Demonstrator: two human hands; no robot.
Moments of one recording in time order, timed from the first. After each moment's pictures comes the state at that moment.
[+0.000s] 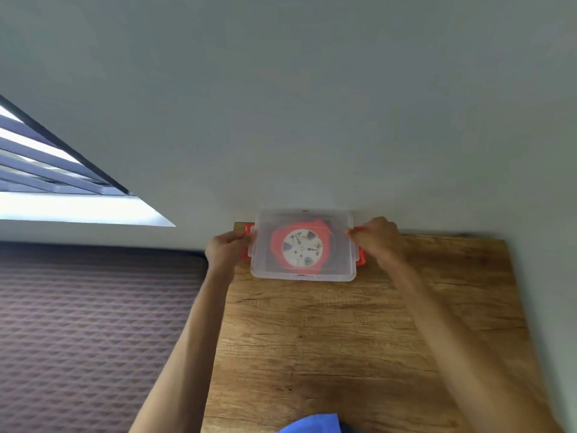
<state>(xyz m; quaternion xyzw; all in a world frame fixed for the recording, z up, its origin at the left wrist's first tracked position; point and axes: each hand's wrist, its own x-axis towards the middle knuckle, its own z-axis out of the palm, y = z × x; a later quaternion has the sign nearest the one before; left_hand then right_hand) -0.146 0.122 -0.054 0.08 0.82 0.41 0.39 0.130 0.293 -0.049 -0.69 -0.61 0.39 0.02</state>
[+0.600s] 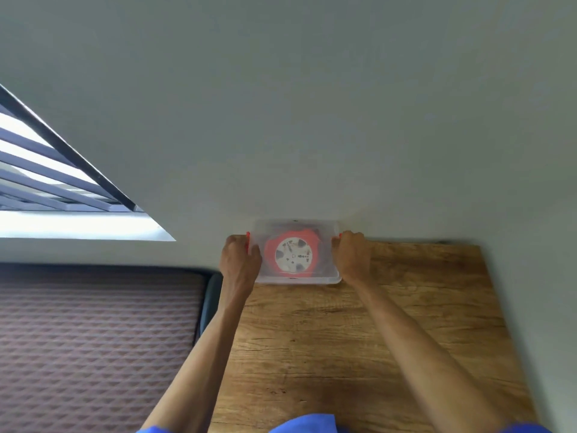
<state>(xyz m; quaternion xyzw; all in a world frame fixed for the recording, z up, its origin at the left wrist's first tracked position) -0.093 0.118 -0.033 0.33 0.89 0.27 0.17 0.116 0.236 -0.026 -0.64 -0.74 0.20 0.05</state>
